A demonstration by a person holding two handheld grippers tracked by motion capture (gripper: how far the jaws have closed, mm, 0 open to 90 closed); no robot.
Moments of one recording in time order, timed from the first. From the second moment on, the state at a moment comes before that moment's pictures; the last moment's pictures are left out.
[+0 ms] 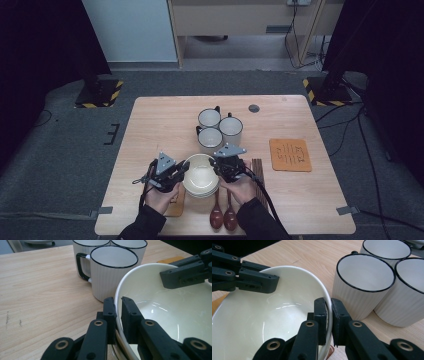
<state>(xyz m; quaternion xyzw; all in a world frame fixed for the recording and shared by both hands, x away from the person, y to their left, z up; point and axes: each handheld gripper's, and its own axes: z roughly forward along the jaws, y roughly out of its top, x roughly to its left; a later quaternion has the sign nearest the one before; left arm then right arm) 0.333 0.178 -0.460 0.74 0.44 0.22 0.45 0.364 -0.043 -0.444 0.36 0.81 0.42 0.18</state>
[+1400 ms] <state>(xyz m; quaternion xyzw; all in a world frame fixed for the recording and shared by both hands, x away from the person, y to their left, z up) 0.319 0.174 -0.441 0.72 0.42 0.26 0.49 0.368 -0.039 -0.431 0.37 0.82 0.41 0.14</state>
